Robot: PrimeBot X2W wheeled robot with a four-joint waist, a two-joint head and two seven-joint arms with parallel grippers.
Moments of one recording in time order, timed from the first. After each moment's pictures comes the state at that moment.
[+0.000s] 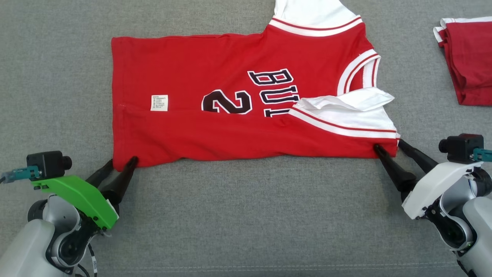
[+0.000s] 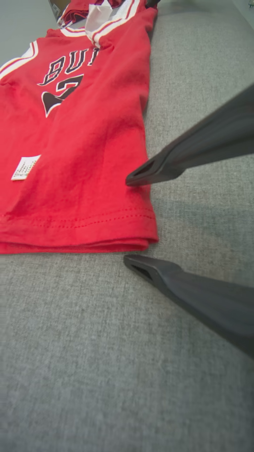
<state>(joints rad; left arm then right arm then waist) -0.29 0.43 -0.44 0.25 -1.08 -0.07 0.16 -0.16 -0.47 0.41 0.18 0.73 0.08 0.05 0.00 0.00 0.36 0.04</state>
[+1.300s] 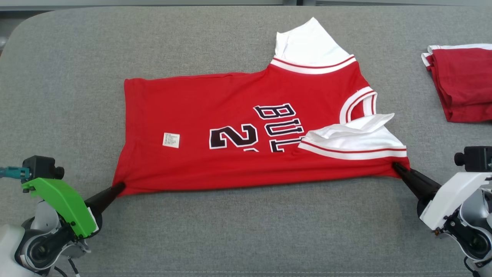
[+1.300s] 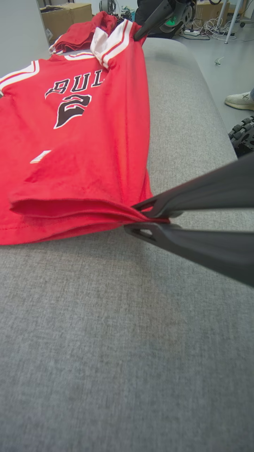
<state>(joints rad) -0.31 0.50 -0.44 0.32 -1.29 -0.11 0.43 -0.11 -0.50 0.37 0.19 0.95 0.11 0.17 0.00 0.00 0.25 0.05</state>
